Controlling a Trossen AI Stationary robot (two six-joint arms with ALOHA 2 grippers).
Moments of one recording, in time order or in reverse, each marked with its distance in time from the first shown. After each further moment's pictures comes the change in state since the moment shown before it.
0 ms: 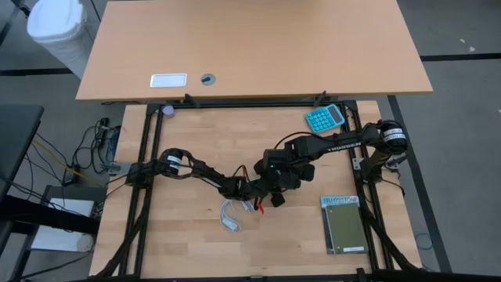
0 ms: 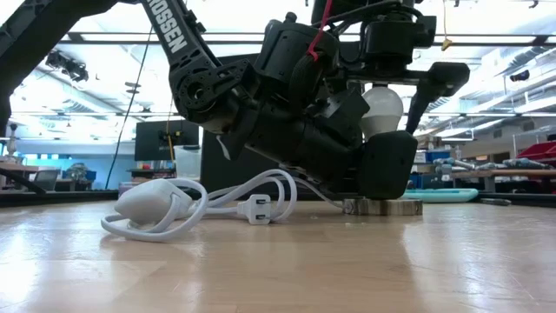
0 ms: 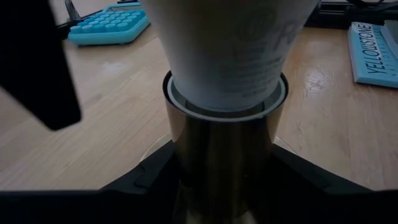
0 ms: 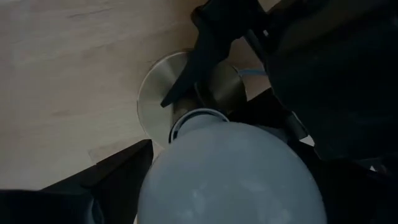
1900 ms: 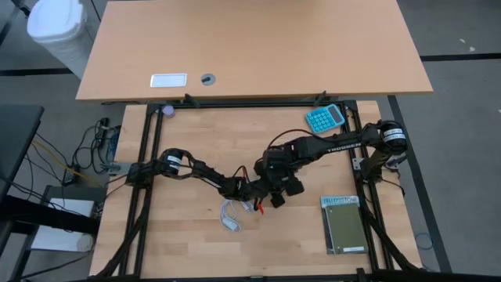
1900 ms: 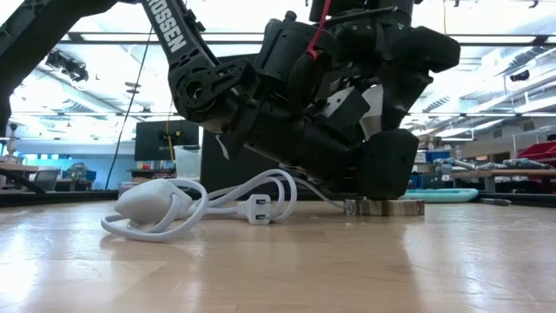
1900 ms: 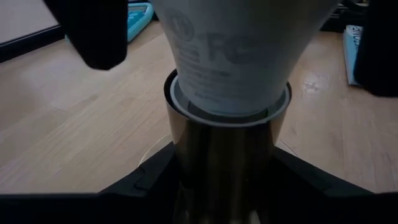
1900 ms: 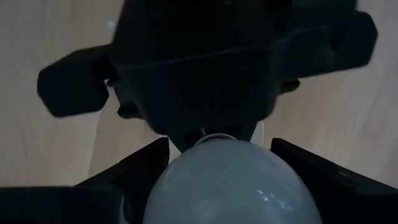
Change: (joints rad) left arm 0.000 0.000 0.000 0.000 -0.001 -0.013; right arm 0.008 0.002 0.000 0.029 -0.038 1.054
